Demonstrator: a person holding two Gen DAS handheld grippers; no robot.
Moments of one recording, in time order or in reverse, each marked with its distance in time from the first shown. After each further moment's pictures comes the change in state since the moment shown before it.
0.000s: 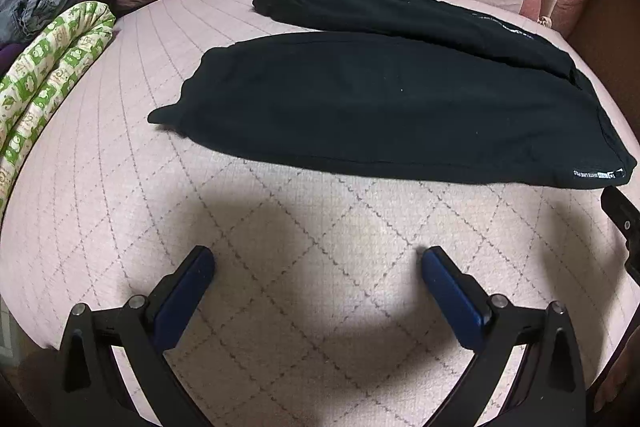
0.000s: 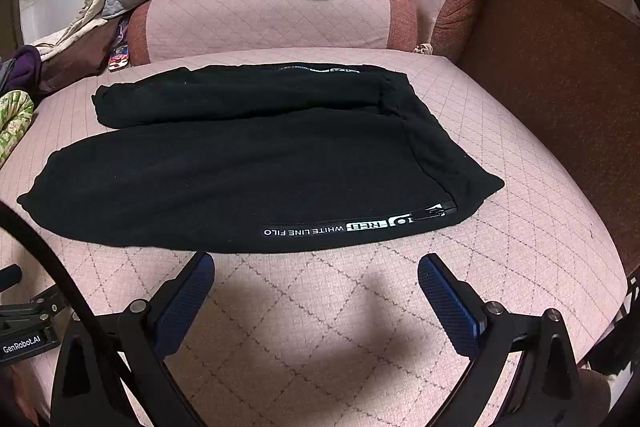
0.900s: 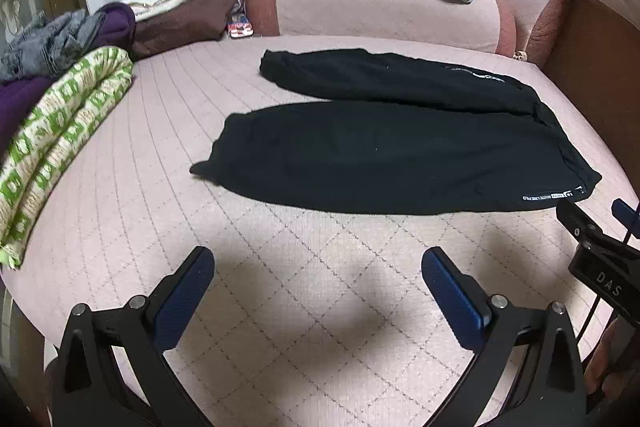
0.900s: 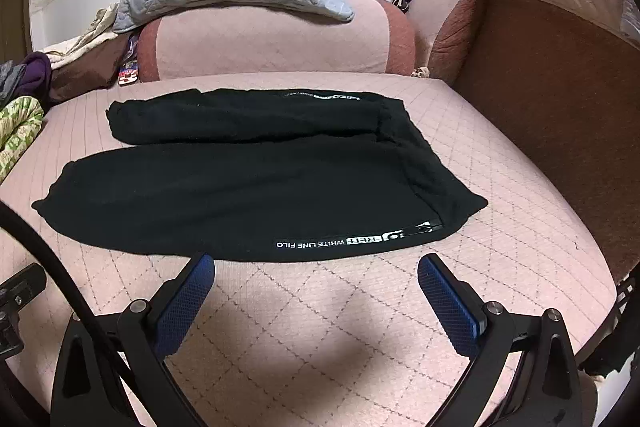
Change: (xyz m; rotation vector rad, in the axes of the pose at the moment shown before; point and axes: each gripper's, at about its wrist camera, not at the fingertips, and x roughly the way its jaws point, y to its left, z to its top) left arm -0.071 -0.004 0.003 0.022 -0.165 0.000; right arm -0.019 0.010 0.024 -0.003 -0.069 -0.017
